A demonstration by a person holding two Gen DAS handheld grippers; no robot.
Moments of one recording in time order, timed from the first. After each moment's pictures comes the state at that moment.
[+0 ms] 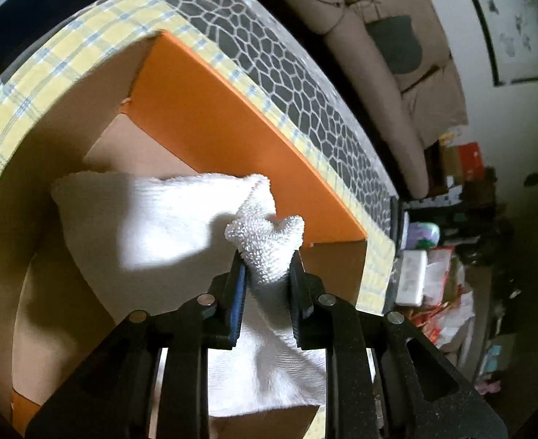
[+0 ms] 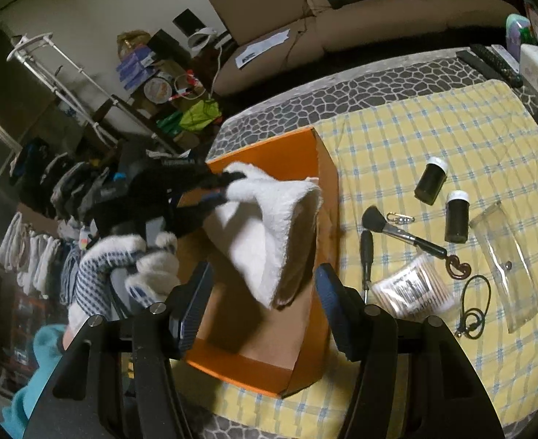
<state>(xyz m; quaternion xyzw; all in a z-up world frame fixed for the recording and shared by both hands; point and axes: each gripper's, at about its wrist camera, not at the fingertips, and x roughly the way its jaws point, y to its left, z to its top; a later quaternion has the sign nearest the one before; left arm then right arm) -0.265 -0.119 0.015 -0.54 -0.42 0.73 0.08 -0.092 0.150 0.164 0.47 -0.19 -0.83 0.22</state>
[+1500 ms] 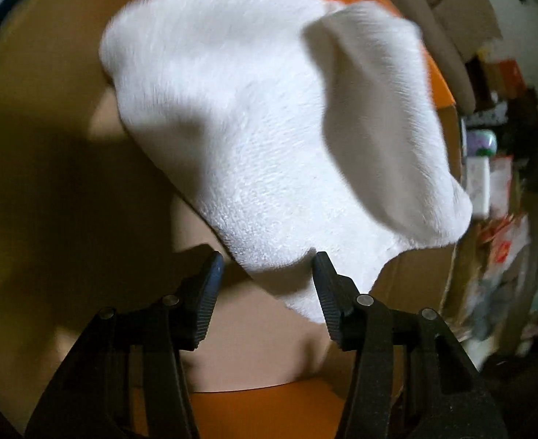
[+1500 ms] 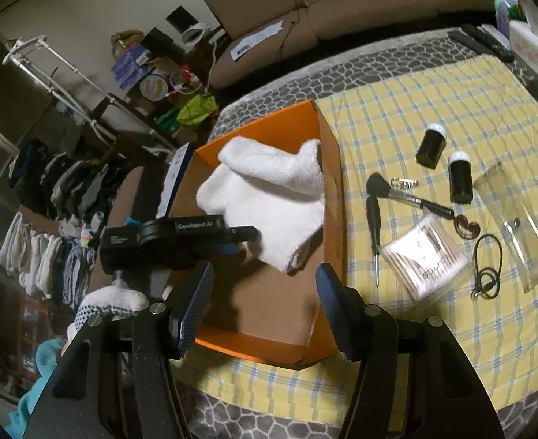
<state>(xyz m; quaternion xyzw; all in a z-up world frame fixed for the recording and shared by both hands) -0.207 -0.096 -0.031 -0.68 -0.30 0.67 0.09 -0.063 0.140 0.145 0.48 -0.21 -0.82 0.21</state>
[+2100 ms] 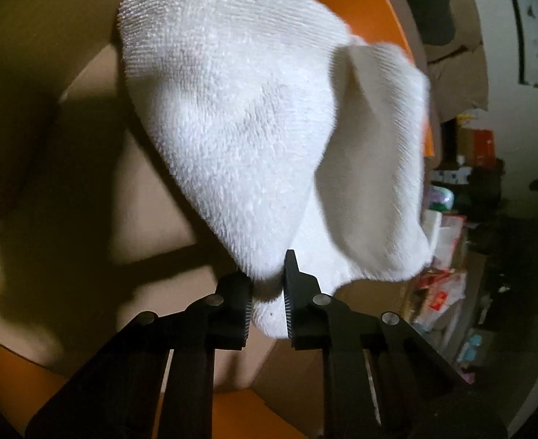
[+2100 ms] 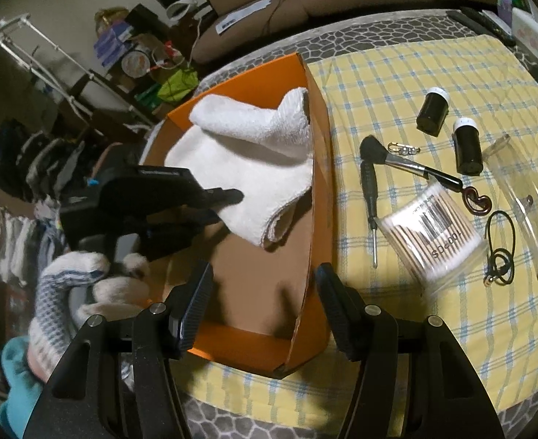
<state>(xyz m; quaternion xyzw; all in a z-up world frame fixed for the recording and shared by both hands) -0.177 -0.105 -0.034 -0.62 -0.45 0.64 0.10 -0.065 0.118 0.106 0.52 -0.16 -0.82 0.19</state>
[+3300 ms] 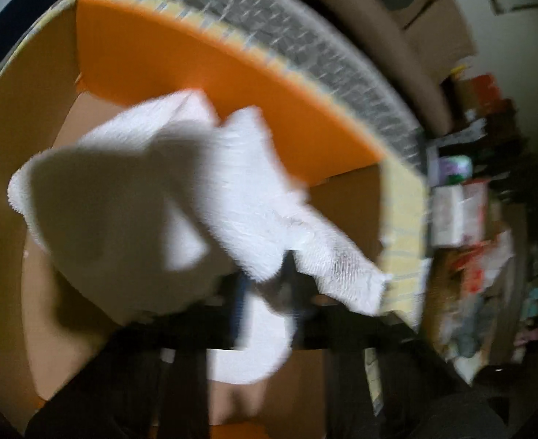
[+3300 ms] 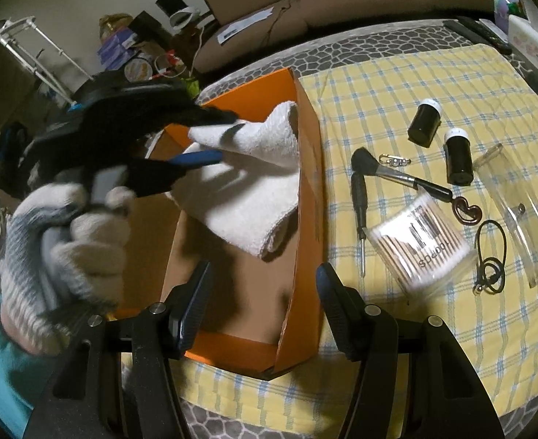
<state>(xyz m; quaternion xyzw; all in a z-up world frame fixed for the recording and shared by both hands) -0.245 -0.057 0.024 -0.63 -0.27 0.72 0.10 -0.064 0.131 0.109 0.50 -0.16 -0.83 0.19</state>
